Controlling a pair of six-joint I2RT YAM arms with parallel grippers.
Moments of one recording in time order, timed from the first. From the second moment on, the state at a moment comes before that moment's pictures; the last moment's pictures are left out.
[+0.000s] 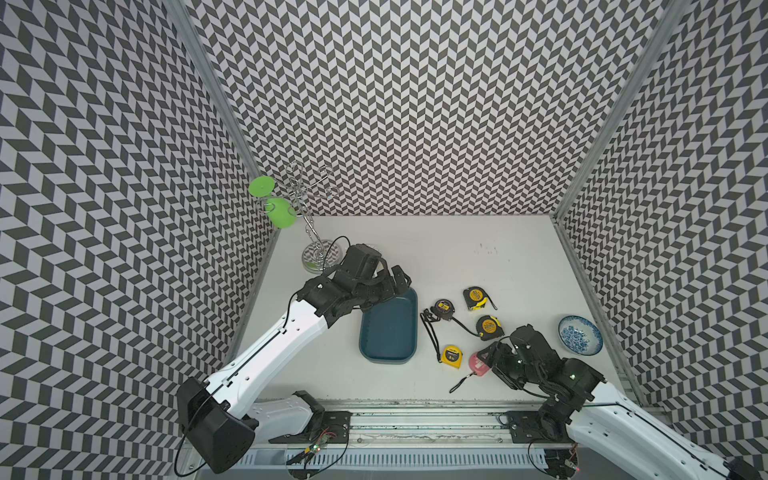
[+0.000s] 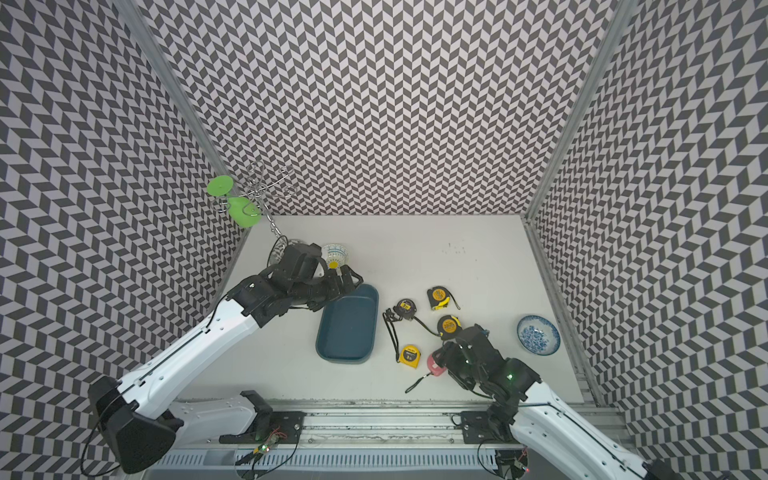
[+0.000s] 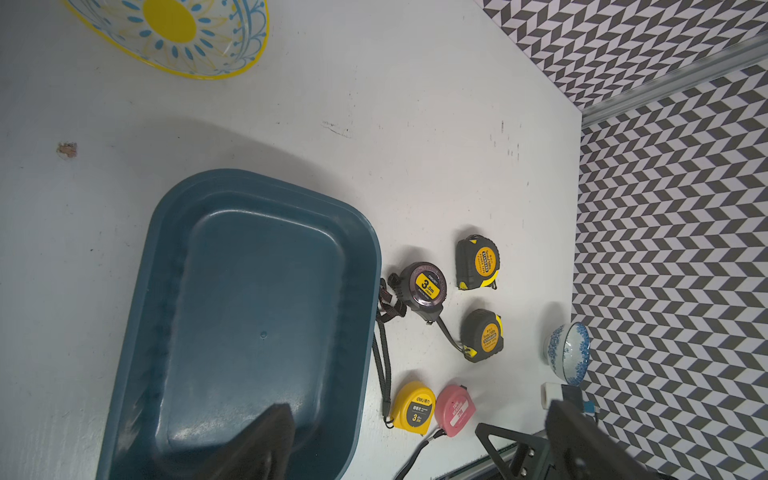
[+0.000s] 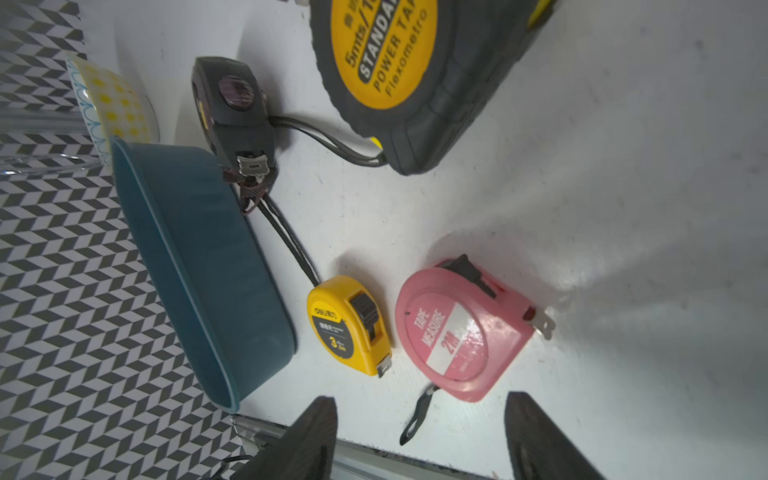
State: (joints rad) left arm -0.63 1.21 1.17 -0.73 0.11 -0.92; right arm 0.66 0.62 0.38 -0.68 -0.12 1.26
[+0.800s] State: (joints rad) left arm -0.28 1.16 0.92 -0.45 -0.06 -0.44; right arm 0.52 1.08 0.82 -0.40 0.16 0.60
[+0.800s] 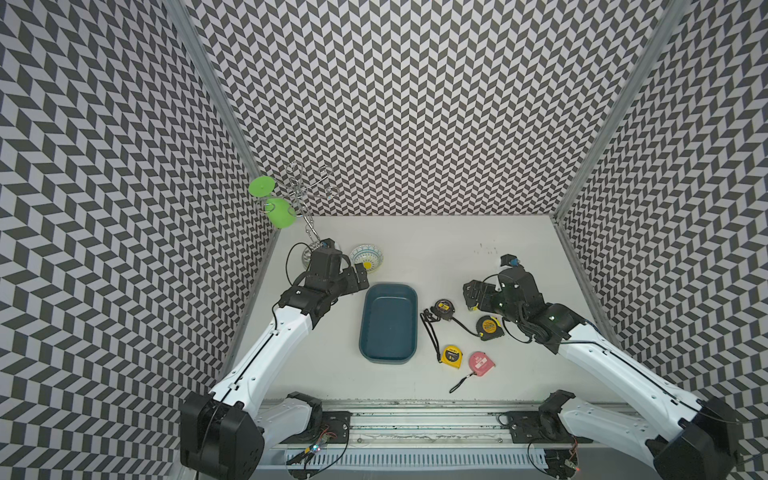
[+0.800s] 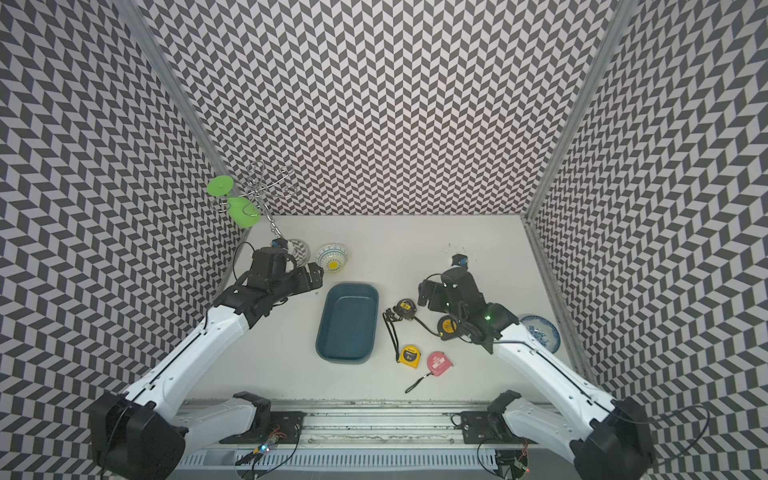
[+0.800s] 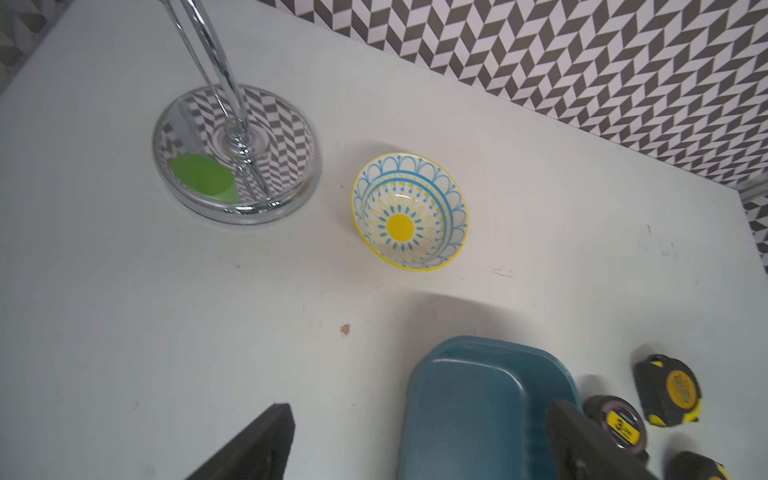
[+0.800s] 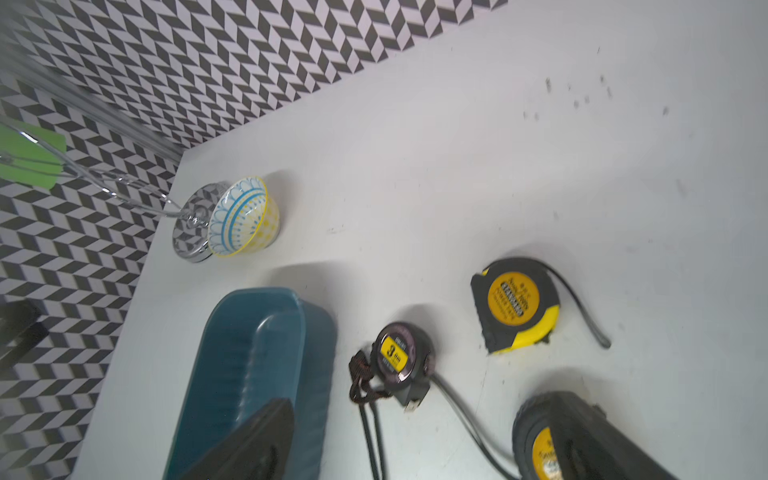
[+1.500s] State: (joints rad) left arm -0.06 1.24 0.45 0.39 -0.06 -0.15; right arm 0.09 1.33 0.41 0.56 0.25 0.15
